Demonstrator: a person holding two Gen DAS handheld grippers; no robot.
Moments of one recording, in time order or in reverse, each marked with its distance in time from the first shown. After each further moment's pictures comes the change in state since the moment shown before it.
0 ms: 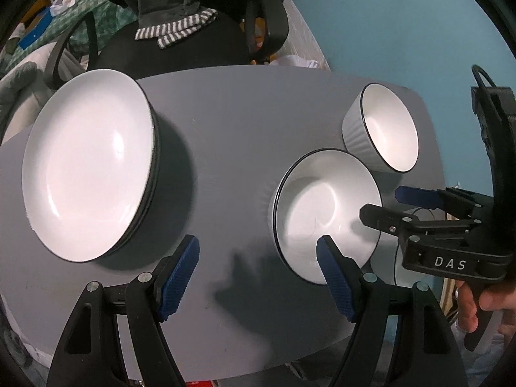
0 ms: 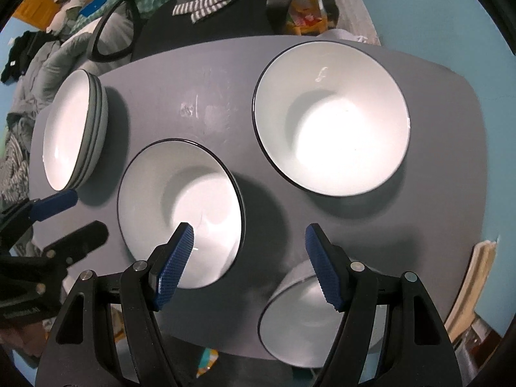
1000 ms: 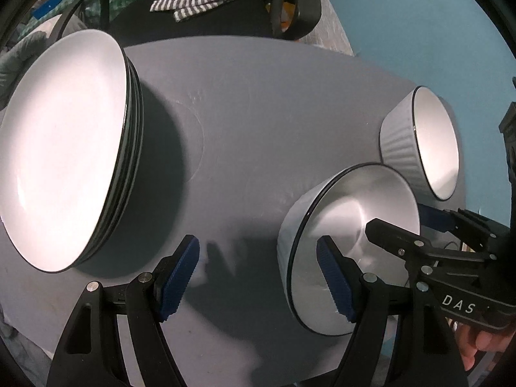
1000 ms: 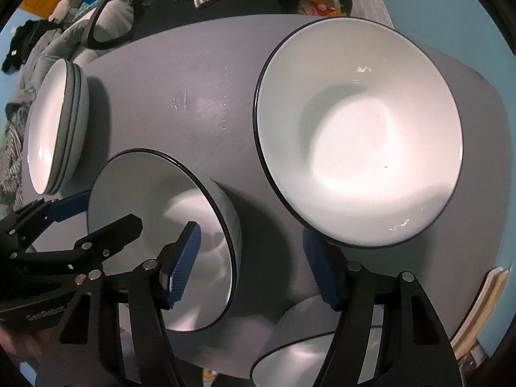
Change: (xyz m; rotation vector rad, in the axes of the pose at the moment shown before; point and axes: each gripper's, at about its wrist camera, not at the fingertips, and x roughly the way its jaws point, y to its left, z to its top) left arm 0.044 0.006 0.005 -0.113 0.050 0.024; right arm 0.023 0.003 0.013 -0.014 0.031 0.015
